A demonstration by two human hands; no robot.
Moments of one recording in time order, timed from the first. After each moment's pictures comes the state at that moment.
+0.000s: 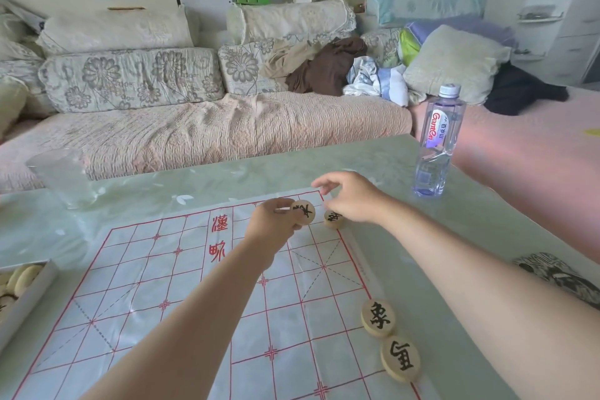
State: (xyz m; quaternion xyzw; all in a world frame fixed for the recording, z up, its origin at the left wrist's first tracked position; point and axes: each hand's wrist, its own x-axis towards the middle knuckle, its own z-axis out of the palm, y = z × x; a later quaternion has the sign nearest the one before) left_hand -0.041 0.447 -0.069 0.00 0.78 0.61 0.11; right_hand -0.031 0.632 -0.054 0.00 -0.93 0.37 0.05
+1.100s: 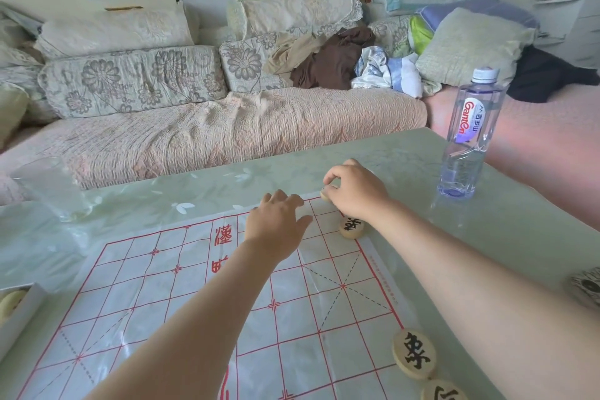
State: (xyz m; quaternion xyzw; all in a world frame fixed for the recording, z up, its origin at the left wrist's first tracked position) left_hand -0.100 0.444 -0.093 0.22 0.96 0.11 -0.10; right_hand -0.098 0.625 -0.082 -0.06 -0.96 0.24 0.14
